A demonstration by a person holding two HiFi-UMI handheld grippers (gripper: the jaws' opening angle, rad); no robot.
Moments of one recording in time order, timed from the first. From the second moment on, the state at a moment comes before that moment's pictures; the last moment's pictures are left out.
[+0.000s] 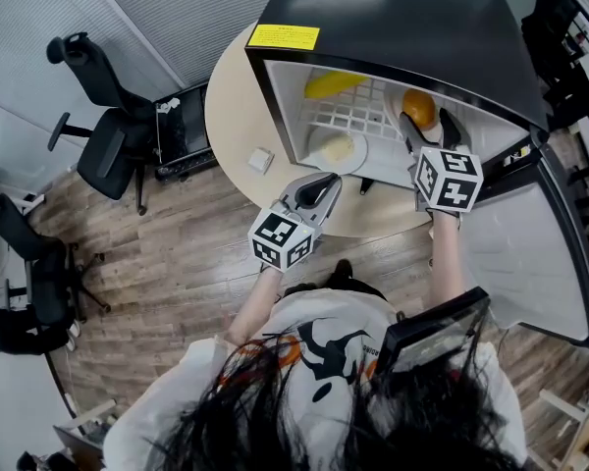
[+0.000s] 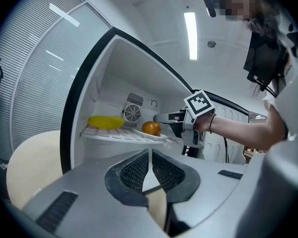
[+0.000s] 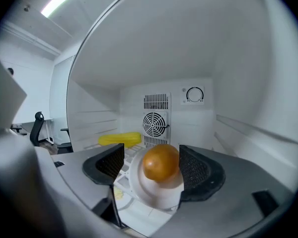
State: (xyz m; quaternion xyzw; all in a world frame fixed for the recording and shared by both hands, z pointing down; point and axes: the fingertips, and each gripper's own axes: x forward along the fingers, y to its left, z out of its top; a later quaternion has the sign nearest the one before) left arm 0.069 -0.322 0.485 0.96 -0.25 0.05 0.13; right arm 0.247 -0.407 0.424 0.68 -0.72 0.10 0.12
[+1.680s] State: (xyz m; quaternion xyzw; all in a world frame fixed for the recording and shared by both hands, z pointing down) left arm 0.032 -0.266 0.453 0.95 -0.29 0.04 0.11; right arm 0.115 -0.290 0.447 0.57 -0.80 0.19 0.02
